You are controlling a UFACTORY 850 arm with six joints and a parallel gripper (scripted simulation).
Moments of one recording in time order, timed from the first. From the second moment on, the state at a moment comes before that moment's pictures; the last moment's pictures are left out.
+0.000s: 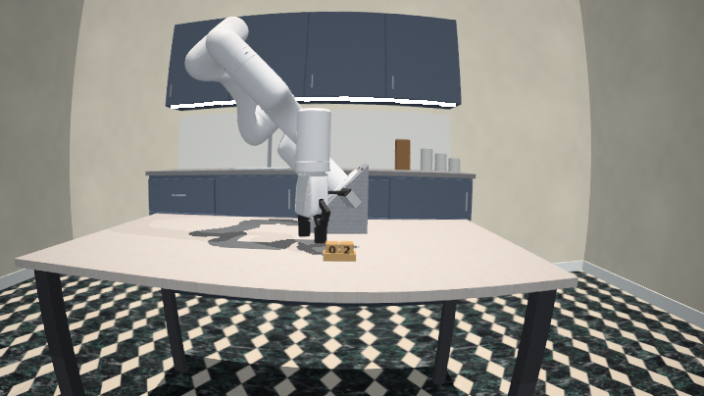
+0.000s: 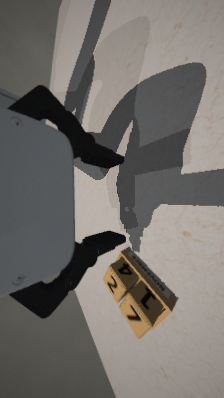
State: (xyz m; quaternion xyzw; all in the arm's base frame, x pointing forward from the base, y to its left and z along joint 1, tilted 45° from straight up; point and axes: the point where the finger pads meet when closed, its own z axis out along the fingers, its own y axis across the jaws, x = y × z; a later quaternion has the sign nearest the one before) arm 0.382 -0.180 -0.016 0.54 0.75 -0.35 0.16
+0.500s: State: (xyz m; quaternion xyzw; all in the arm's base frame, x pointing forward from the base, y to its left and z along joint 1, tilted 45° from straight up) arm 0.384 -0.170 -0.006 0.54 0.75 -0.35 0.16
